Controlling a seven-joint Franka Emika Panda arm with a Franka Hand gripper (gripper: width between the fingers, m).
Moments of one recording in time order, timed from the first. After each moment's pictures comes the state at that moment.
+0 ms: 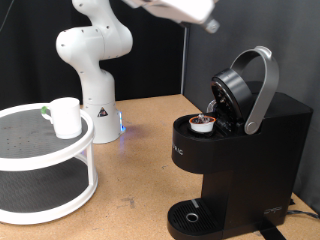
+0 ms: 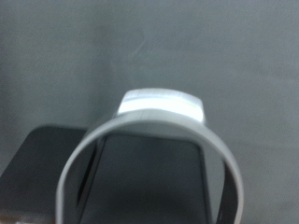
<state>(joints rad) 0.30 -0.21 -0.39 -2.07 0.90 1.74 -1.16</state>
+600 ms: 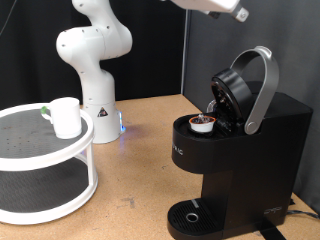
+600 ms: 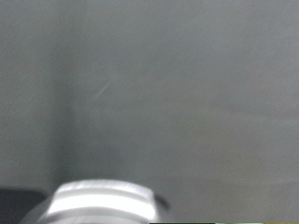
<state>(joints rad) 0.33 -0.20 -0.34 -2.06 1.01 1.86 -1.10</state>
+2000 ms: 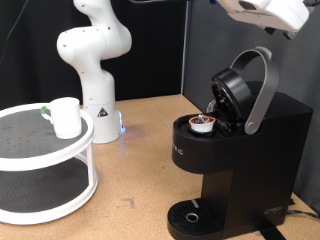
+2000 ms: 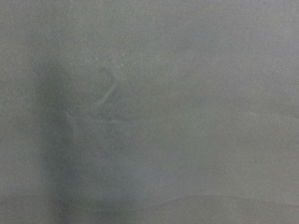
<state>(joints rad) 0.38 -0.12 -0.11 -2.04 0.98 2.06 -0.95</state>
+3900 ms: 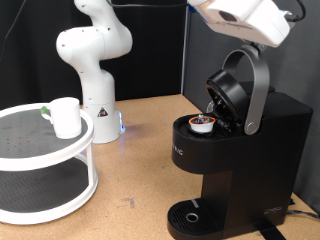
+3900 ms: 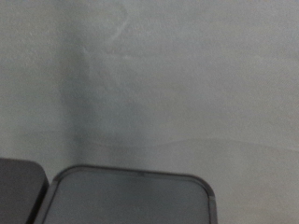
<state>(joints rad) 0.32 -0.09 -0.16 -2.03 0.88 1.95 -1.02</state>
